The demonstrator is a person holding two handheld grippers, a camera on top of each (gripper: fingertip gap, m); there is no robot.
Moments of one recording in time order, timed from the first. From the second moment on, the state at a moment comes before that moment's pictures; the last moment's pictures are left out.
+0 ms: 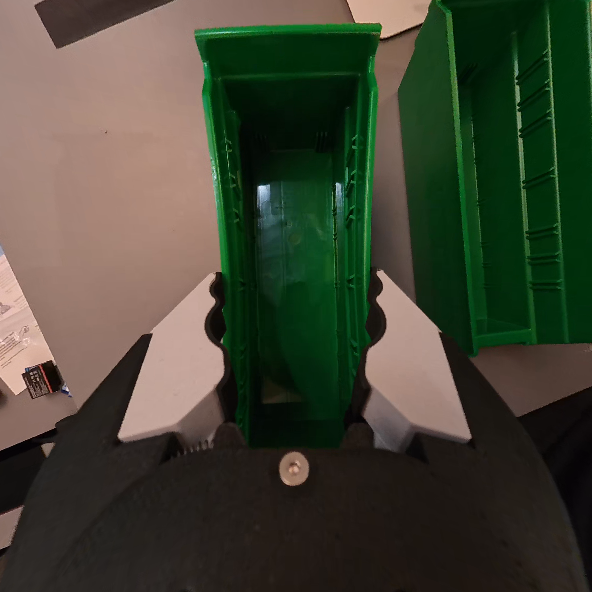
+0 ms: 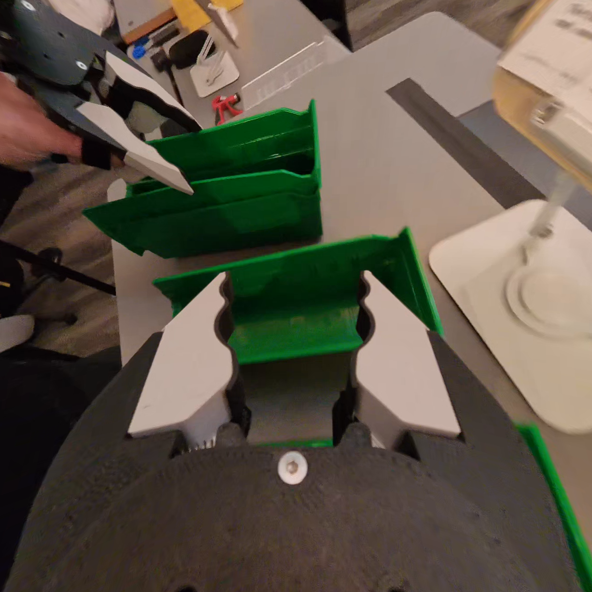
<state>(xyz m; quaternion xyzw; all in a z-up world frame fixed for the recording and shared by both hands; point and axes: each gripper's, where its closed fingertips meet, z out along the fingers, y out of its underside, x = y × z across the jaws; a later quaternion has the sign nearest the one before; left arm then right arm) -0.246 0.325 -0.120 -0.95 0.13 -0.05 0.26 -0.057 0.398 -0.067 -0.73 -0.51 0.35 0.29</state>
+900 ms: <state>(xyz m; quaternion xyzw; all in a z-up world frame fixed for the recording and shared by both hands) -0.241 0.322 -0.118 -0.93 0.13 -0.08 0.34 -0.178 0.412 -0.143 -0.69 -0.65 0.25 0.19</state>
